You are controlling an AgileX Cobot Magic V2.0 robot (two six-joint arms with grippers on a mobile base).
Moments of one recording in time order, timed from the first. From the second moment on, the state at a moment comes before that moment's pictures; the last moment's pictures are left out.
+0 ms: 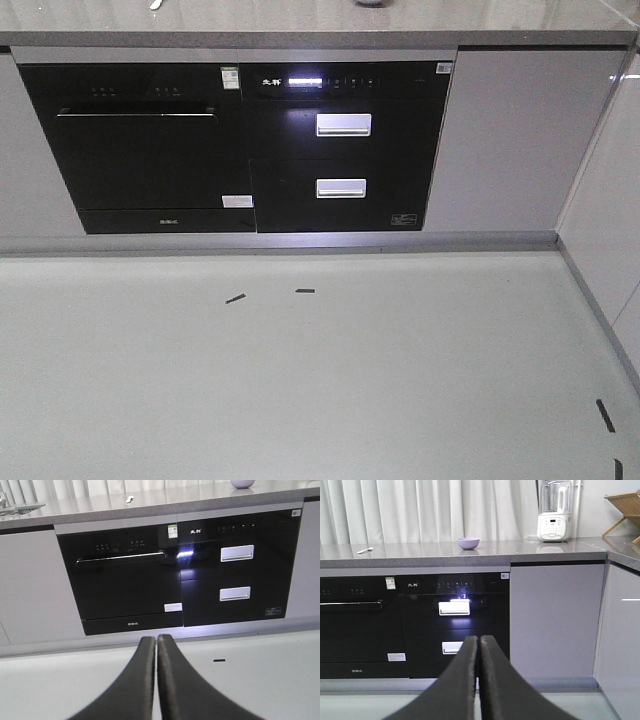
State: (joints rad) left arm 0.03 -0.01 0.03 0.03 0.23 -0.01; right arm 0.01 -0.01 0.03 -0.11 0.03 0.13
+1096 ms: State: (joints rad) left arm 0.03 -0.01 0.03 0.03 0.23 -0.01; right arm 0.01 -0.01 0.03 -0.11 0.03 0.13
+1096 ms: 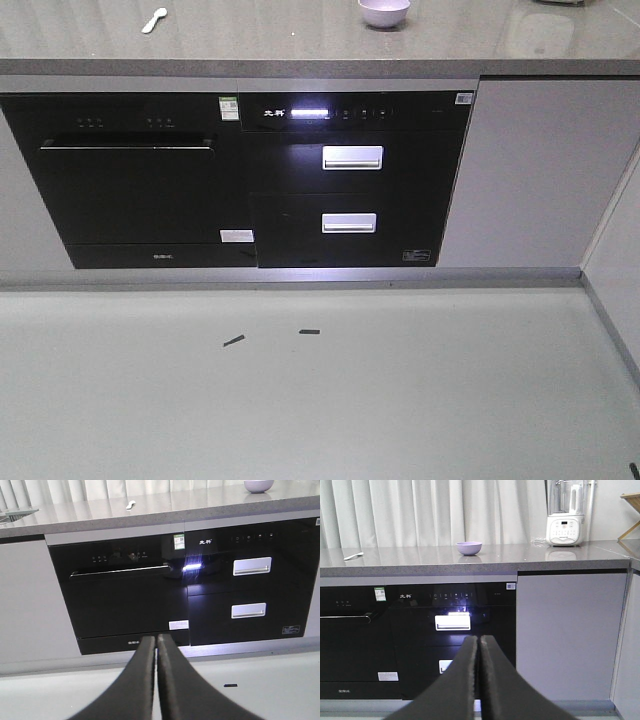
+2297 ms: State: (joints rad) left arm 0.03 -0.01 0.03 0.03 0.23 -0.01; right arm 0.01 -0.01 0.03 -0.11 0.03 0.13
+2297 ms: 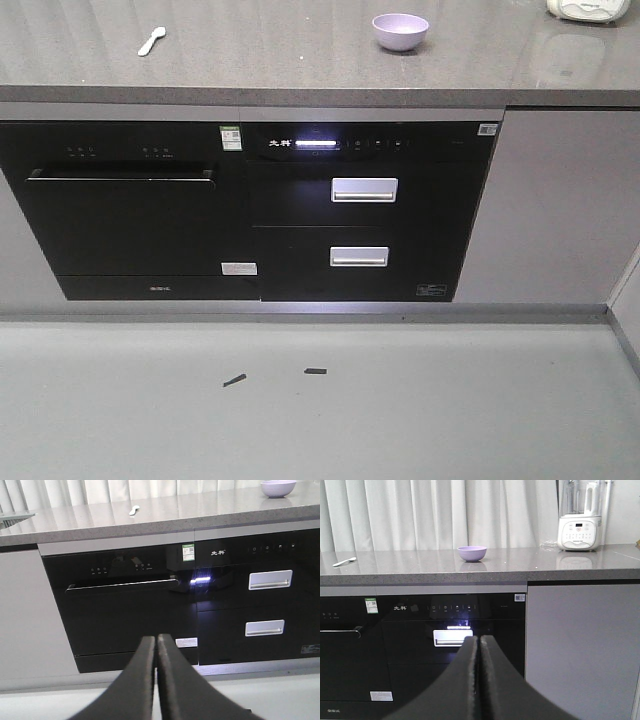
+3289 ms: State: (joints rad) left arm 0.03 -0.01 0.03 0.03 0.23 -0.01; right arm 0.01 -0.01 0.03 -0.11 0.03 0.13
